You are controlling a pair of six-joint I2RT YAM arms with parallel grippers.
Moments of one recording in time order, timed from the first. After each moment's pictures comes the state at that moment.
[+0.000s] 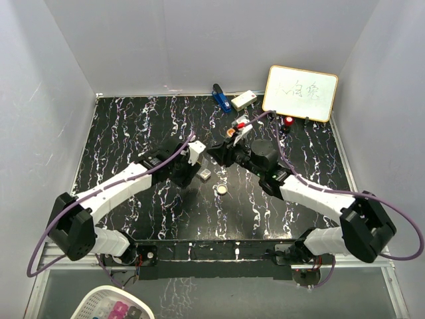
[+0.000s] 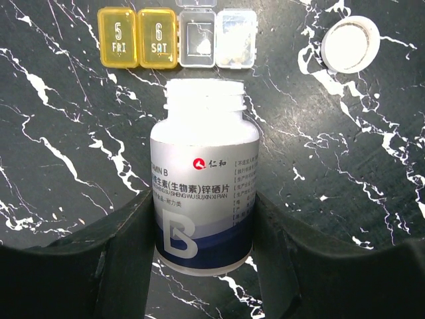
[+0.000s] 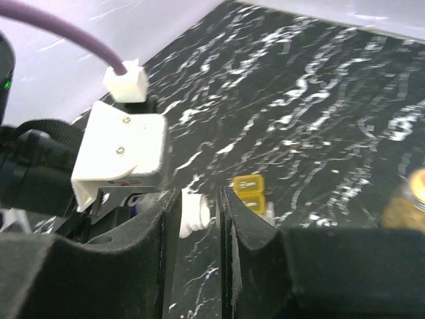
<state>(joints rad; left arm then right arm) -0.68 1.34 0.96 -0.60 -0.02 0.09 0.70 1.32 0.75 0.51 -0.22 0.29</state>
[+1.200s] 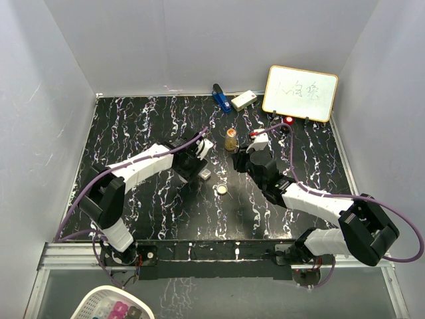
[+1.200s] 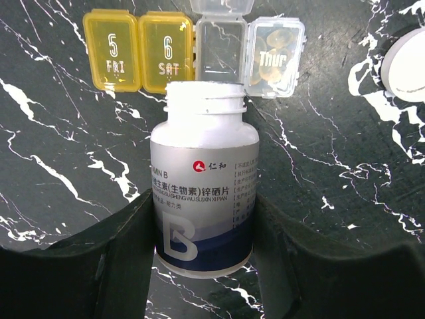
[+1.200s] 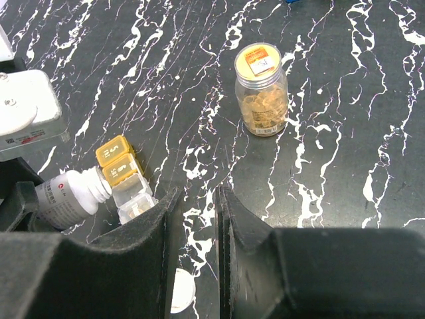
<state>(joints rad) -0.66 1.67 1.18 -0.73 -0.06 0.10 0.70 1.27 0.59 0.40 0.32 0.37</state>
